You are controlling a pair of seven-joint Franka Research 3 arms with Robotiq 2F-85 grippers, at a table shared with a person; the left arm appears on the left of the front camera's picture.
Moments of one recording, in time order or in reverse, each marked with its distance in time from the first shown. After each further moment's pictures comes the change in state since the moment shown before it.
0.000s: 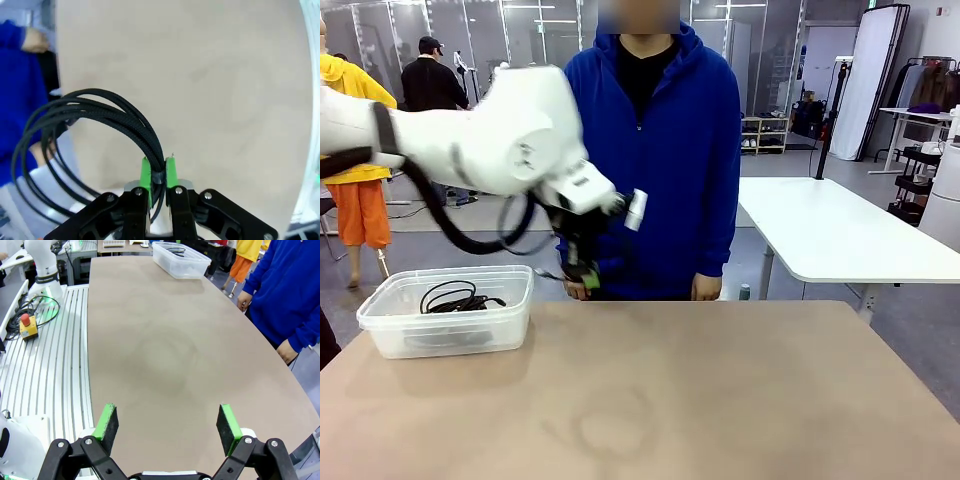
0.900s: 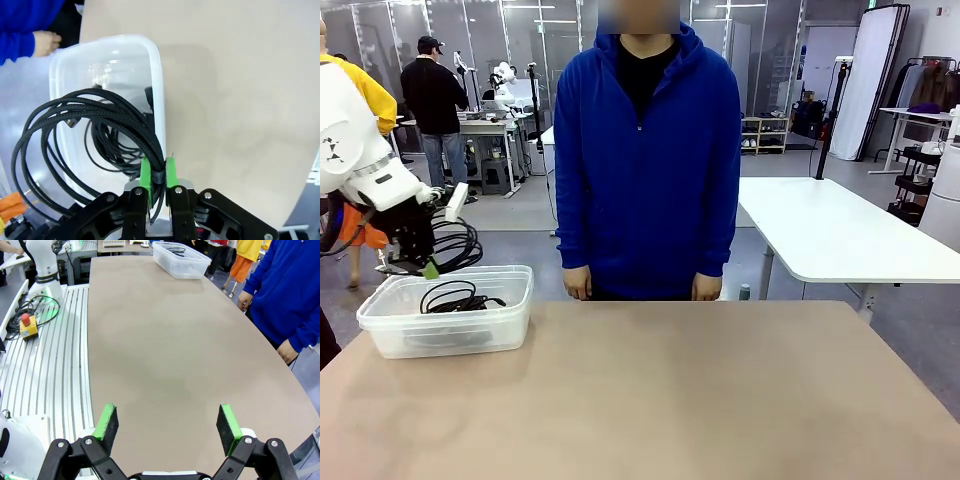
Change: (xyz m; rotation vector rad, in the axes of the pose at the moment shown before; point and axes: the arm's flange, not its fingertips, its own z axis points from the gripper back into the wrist) left arm -0.262 -0.023 0.044 0.051 0.075 0.166; right arm 0.000 0.000 0.000 0.001 0.001 0.000
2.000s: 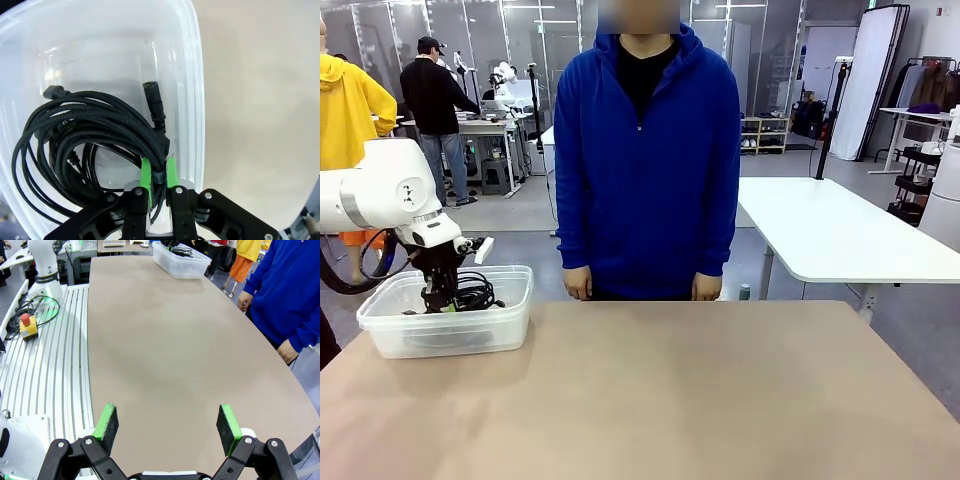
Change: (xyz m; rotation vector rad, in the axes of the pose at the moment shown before) left arm -0.016 0.071 -0.143 -0.281 0.049 0.021; right arm 0.000 0.000 0.000 0.000 0.000 0.000
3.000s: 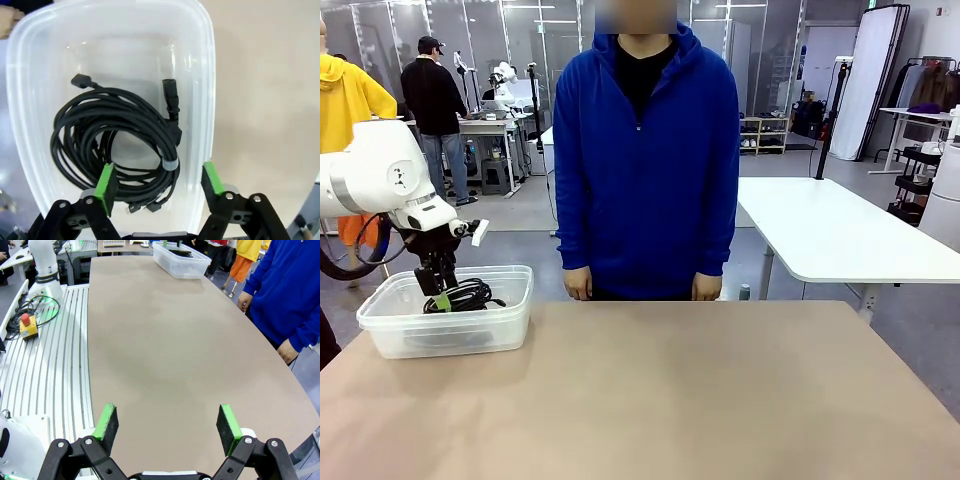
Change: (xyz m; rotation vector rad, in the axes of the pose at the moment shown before) left arm -0.003 0.004 0.034 0.059 -0.015 0.051; right arm 0.000 0.000 0.000 0.000 0.000 0.000
